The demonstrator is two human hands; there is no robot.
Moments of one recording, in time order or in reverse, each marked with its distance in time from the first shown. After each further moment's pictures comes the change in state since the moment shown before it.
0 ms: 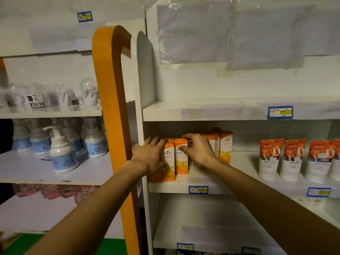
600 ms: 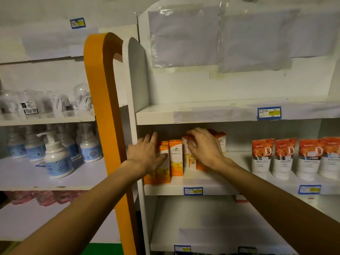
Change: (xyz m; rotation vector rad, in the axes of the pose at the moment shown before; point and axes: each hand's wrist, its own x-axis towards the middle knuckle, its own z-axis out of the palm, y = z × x) left_hand -0.006 0.015 -0.017 0.031 0.108 -0.129; right_hand -0.011 0.016 -0.036 -0.327 0.155 -0.156
